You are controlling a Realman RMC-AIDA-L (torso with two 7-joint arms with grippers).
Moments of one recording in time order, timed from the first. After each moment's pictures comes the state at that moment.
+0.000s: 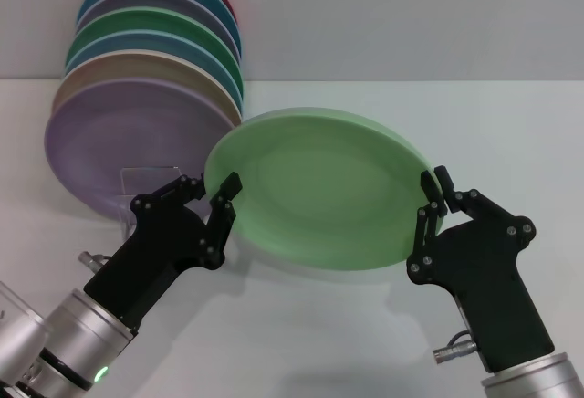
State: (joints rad) left arm -0.30 -2.08 -0.75 -0.38 2.77 1.33 -0.24; right arm 0.12 2.09 0.20 0.89 -1.95 -1.45 -0.84
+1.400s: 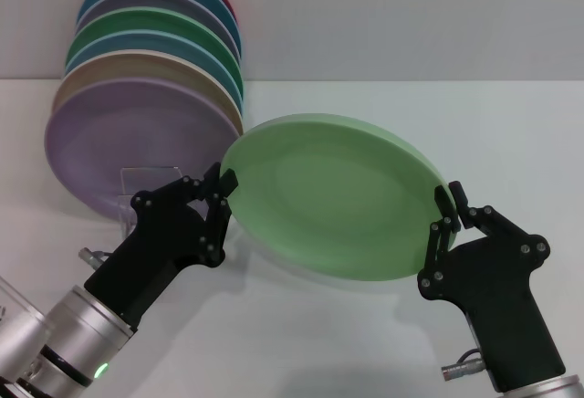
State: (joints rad) left arm -0.31 -2.07 -0.75 -0.38 2.77 1.33 -0.24; right arm 0.07 2.09 0.18 0.92 -1.93 -1.47 -0.89
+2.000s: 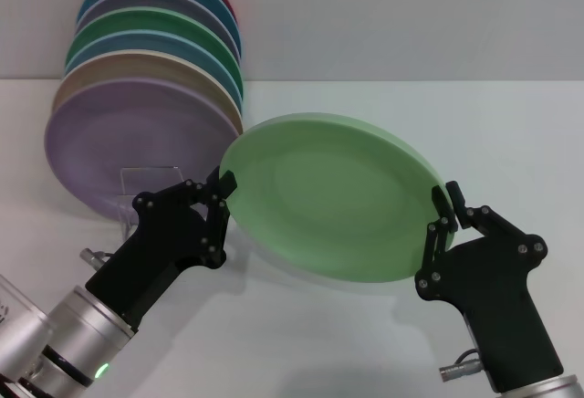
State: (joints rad) left arm -0.31 -2.07 -0.74 -0.38 2.77 1.32 -0.24; right arm 0.07 2.09 0.18 0.92 -1.93 -1.47 -0.89
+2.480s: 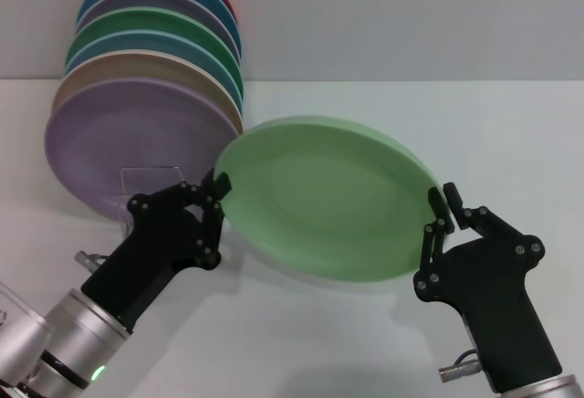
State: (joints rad) left arm -0.30 -2.07 -0.75 -0.38 2.77 1.32 -0.21; right arm 0.08 2.09 0.17 0.91 -1.93 -1.47 -0.88
